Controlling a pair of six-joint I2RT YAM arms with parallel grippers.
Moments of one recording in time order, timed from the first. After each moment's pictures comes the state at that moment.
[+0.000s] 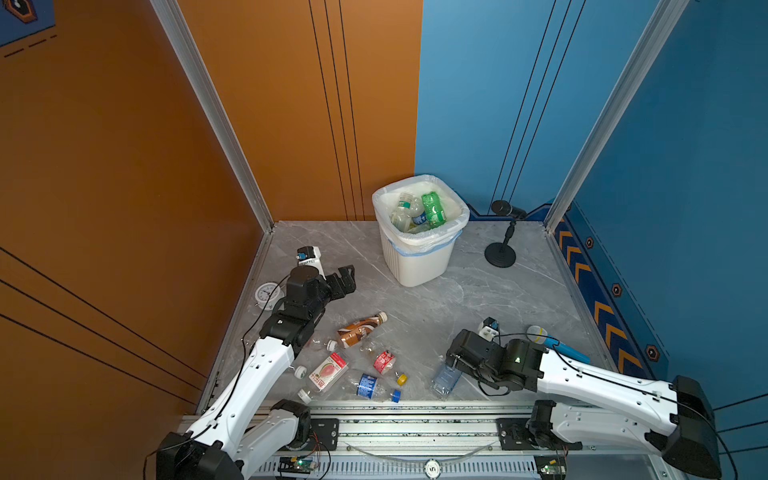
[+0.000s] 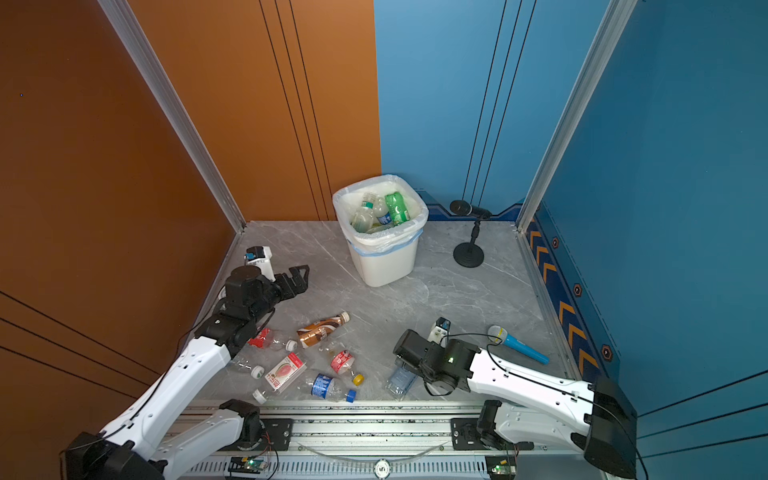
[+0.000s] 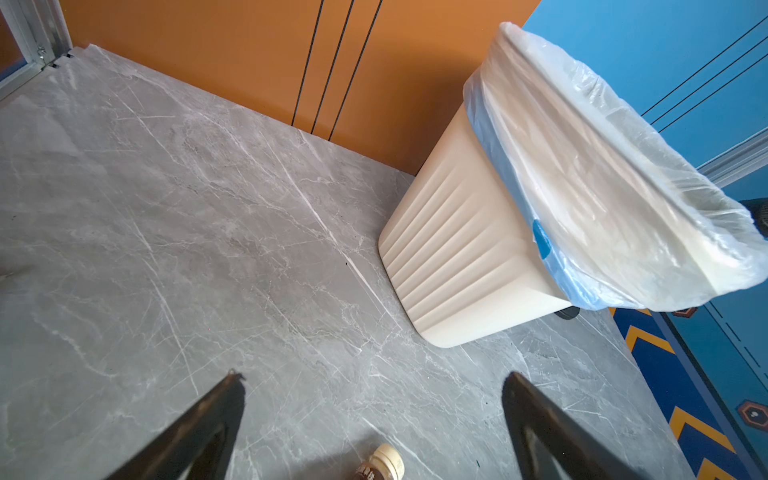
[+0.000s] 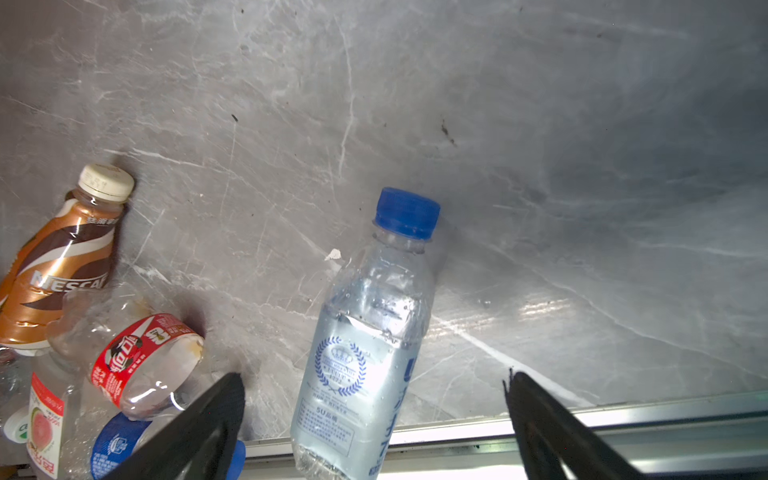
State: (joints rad) left arm -0.24 0.99 0.75 -0.16 -0.02 -0.53; right arm 1.09 1.10 0.75 -0.87 0.28 1.46
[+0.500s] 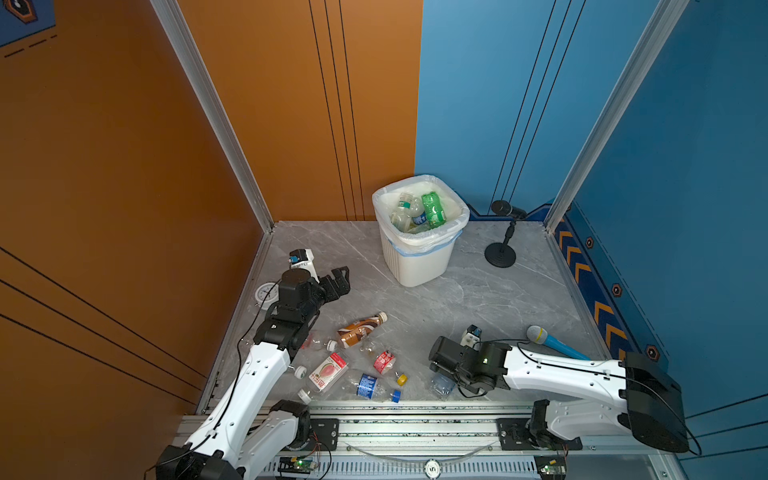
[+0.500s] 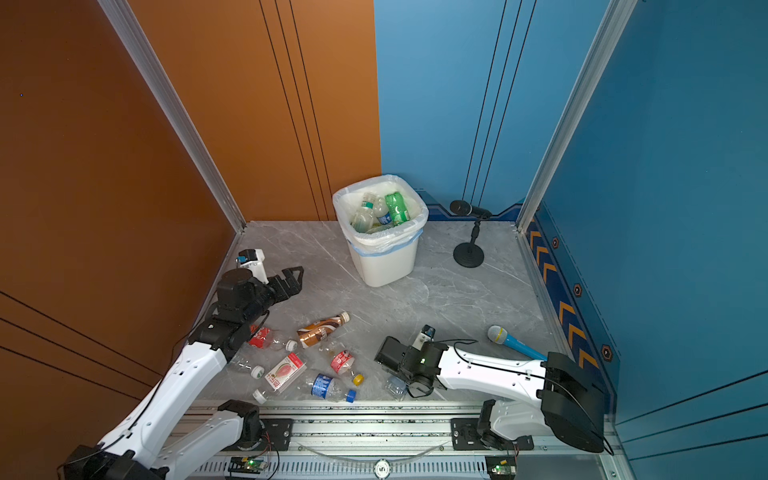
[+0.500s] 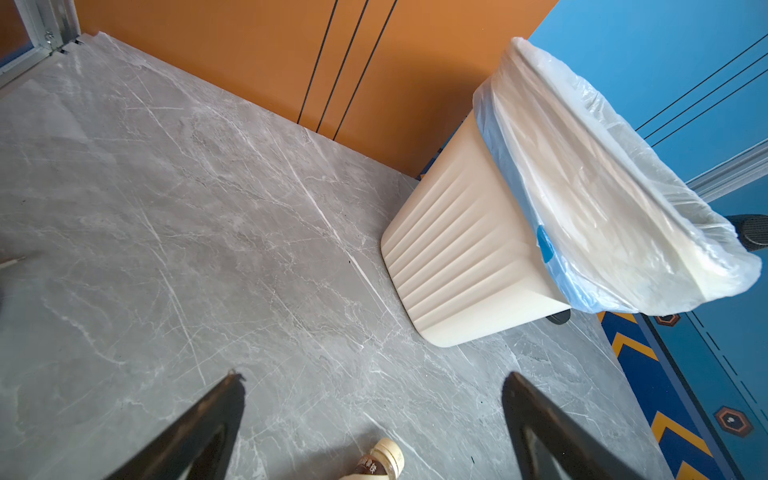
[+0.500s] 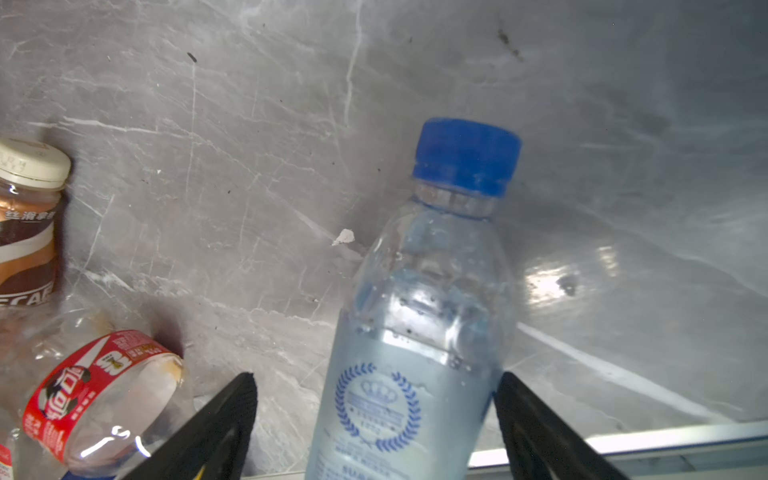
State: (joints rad) left arm -0.19 0.94 0.73 -0.17 0.04 -0.55; right arm 1.13 1.31 0.74 -0.69 0.25 1.56
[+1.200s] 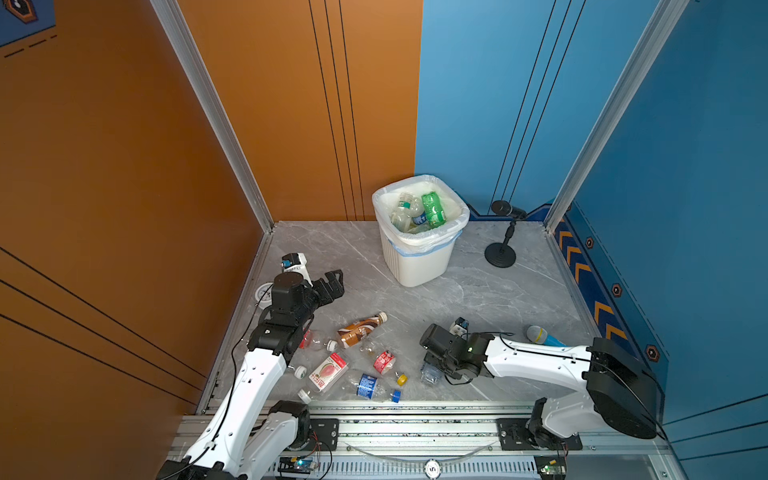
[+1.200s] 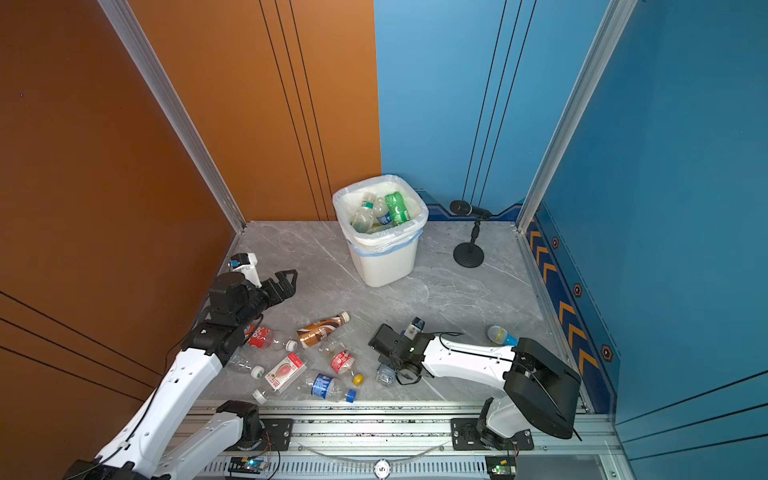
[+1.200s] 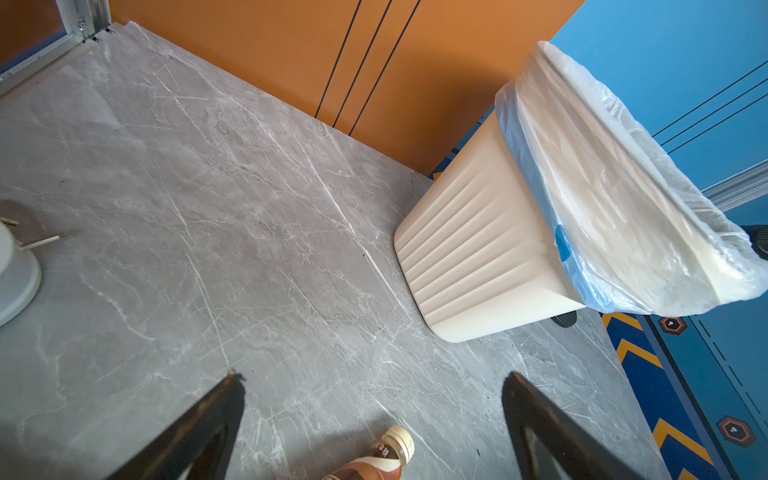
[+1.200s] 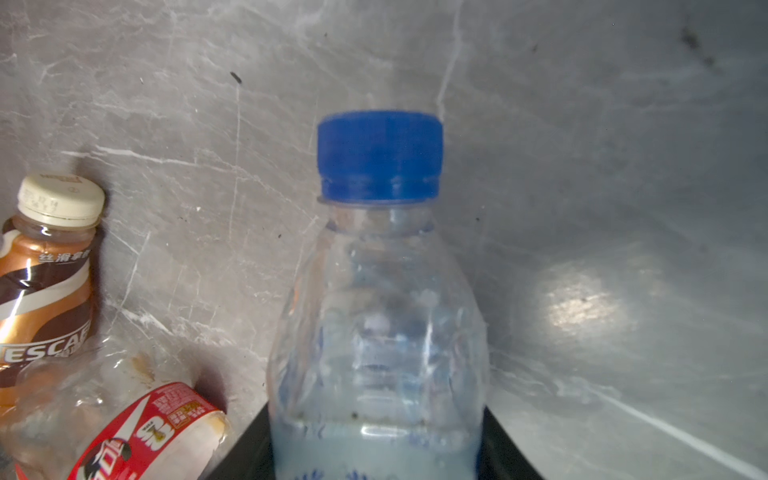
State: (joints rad) left arm -0.14 0.90 0.72 -0.23 0.07 -0.55; right arm 1.03 1.45 0.78 -0.50 0.20 1.47
